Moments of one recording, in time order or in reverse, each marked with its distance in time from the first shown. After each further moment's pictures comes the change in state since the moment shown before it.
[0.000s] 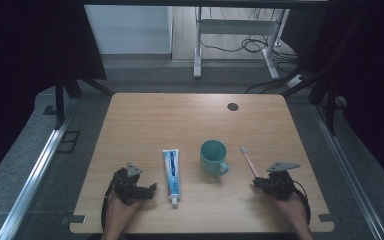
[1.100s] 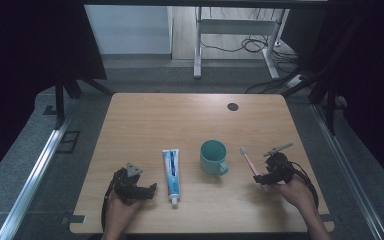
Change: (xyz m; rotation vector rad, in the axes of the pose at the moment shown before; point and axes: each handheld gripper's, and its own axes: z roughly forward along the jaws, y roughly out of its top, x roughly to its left) left arm 0.000 0.000 0.000 -0.001 0.001 -0.003; right arm -0.020 0.050 0.001 0.278 -0.057 0.027
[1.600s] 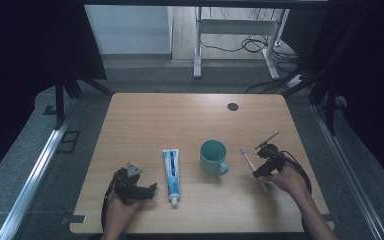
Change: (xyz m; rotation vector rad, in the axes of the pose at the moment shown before) left arm 0.000 0.000 0.000 0.002 0.000 0.000; right arm -0.002 0.037 0.013 0.210 -0.029 -0.009
